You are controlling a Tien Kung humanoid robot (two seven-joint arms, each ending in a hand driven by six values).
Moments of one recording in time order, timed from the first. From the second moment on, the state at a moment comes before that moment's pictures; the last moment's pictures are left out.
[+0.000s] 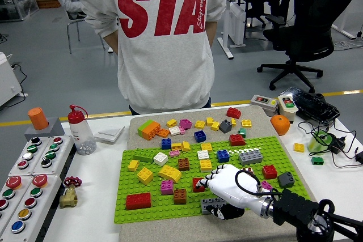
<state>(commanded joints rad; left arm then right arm) -0.17 0.02 -1.21 -0.22 1.11 0.17 0.33 0.69 -0.37 0.52 1.26 -2.26 -0.17 0.05</state>
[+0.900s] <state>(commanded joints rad) -0.18 0.02 -1.21 -0.22 1.12 0.17 0.34 0.62 -0.43 0.53 1.35 -2.20 -0.19 0.12</state>
